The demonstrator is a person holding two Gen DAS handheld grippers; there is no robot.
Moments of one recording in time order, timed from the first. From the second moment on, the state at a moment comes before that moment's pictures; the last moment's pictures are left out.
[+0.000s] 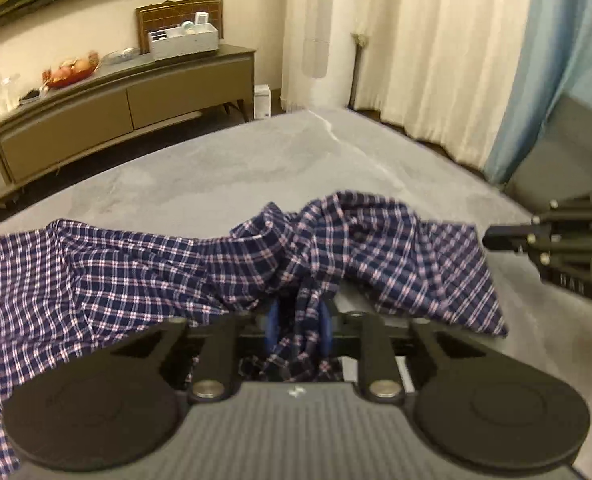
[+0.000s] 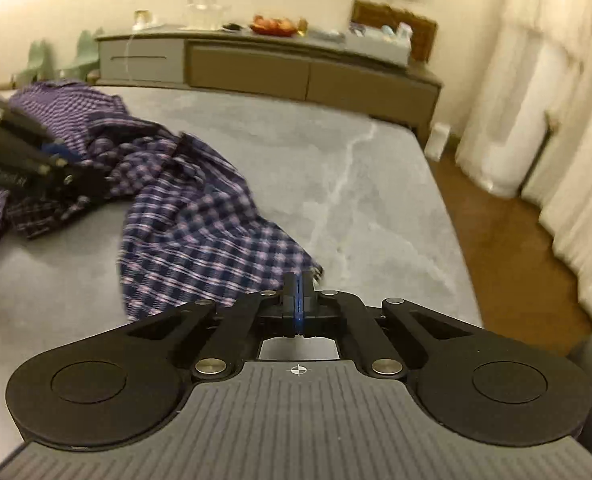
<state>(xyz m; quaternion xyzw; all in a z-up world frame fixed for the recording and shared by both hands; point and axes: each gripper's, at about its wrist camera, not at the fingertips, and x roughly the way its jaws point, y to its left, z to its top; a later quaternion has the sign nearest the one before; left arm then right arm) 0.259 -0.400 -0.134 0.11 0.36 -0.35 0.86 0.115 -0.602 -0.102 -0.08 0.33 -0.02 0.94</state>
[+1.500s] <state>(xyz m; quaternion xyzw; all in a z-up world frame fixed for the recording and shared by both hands) 0.268 -0.256 -0.108 0.00 0.42 -0.25 0.87 0.023 -0.618 -0.101 0.14 0.36 -0.07 0.92</state>
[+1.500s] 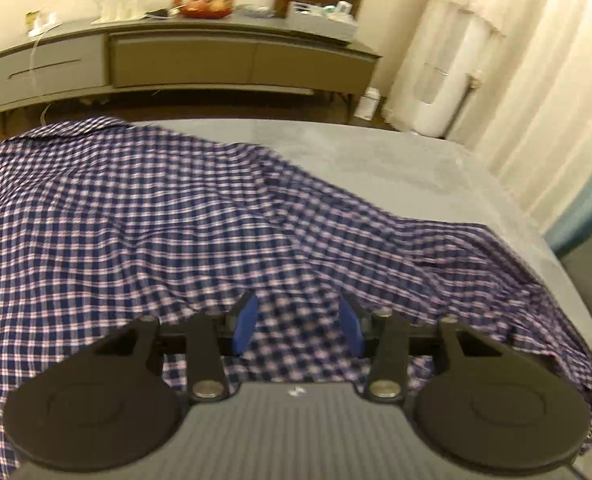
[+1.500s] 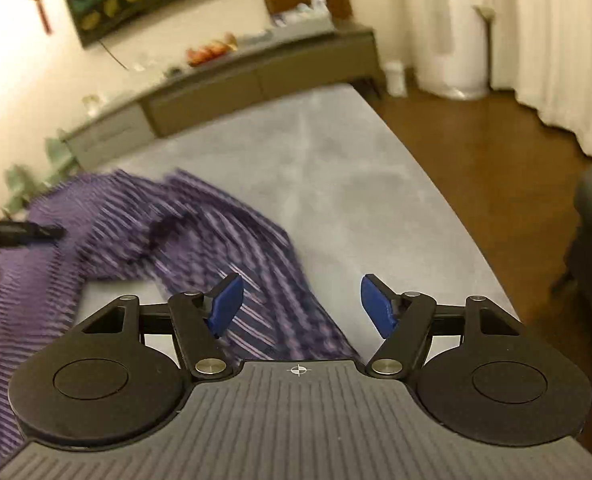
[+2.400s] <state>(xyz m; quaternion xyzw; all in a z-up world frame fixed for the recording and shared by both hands) 0.275 -0.284 -0.138 0.09 0.44 -0.22 0.87 -0.021 -0.688 -0.095 0.19 0.31 -0.15 0.92</state>
